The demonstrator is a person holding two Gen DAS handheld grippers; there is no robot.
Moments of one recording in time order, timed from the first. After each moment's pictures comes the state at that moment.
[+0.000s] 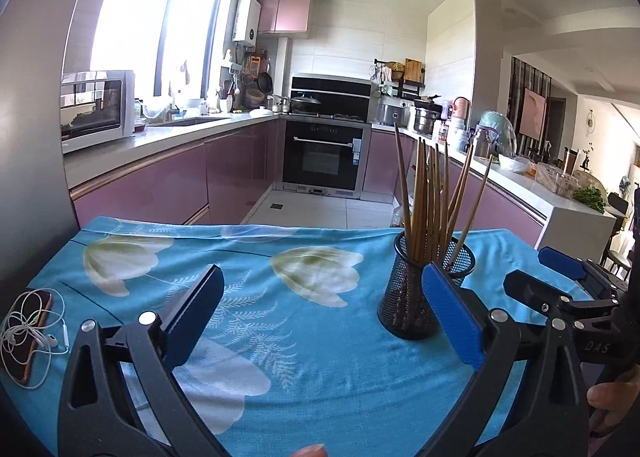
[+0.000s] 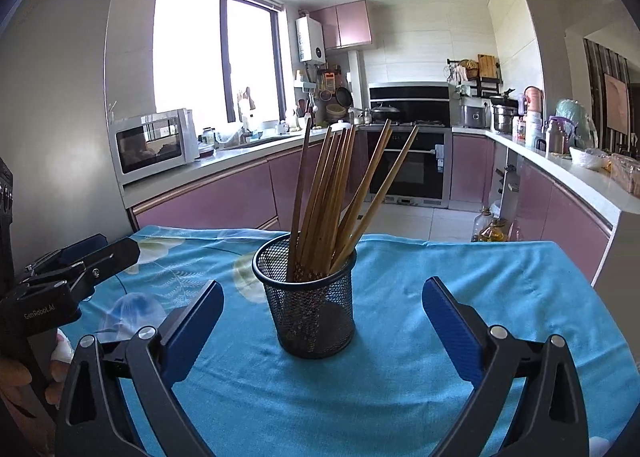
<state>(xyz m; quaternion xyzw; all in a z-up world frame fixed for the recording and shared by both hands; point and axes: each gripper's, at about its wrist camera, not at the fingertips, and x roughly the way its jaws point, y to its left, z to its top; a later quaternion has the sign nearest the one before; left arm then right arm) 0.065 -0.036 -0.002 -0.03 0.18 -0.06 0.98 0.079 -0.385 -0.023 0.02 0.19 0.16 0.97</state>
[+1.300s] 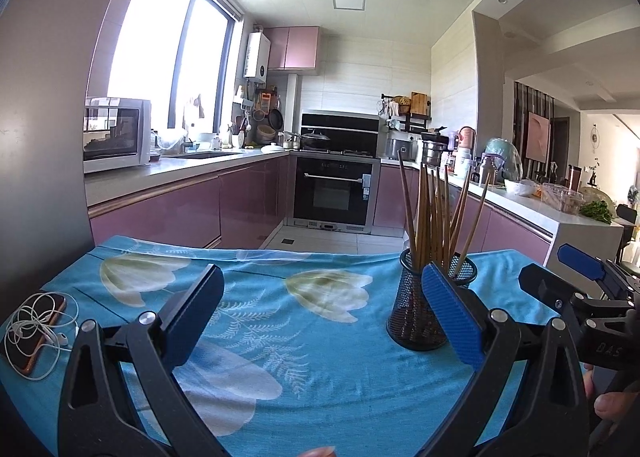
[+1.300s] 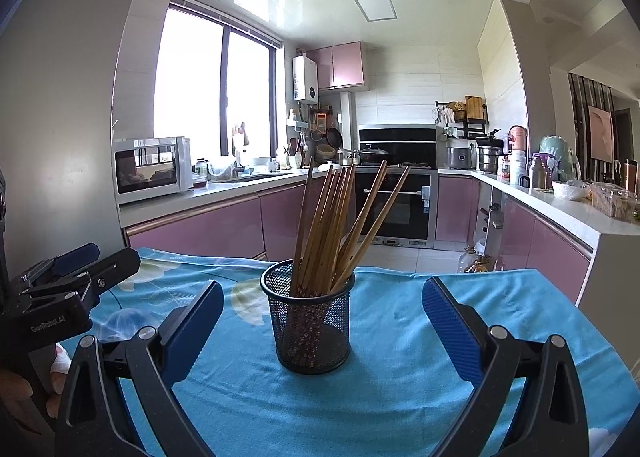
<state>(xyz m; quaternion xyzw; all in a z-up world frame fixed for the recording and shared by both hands) 0.034 -0.035 -0.004 -0.02 0.12 -0.04 0.99 0.048 -0.375 -0.025 0.01 0.12 0.13 0.98</state>
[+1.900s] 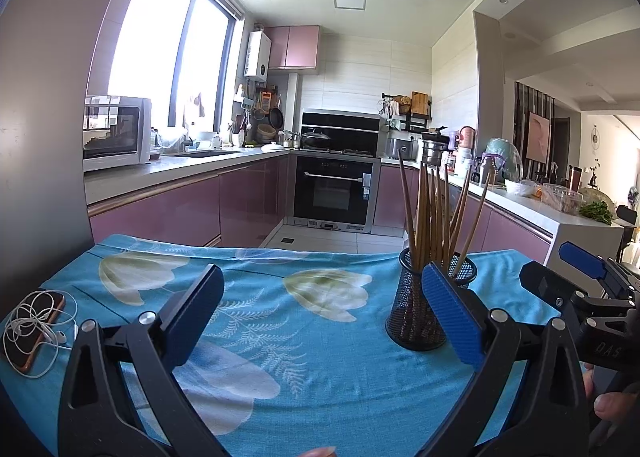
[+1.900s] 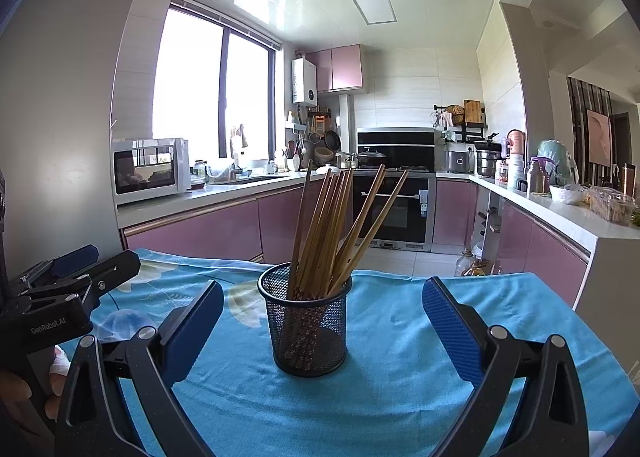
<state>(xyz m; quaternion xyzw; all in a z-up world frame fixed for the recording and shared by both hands) 0.035 -0.035 -0.005 -0.03 0.12 -0.04 0.99 0.048 -0.374 -0.024 0.01 0.11 0.13 0.99</state>
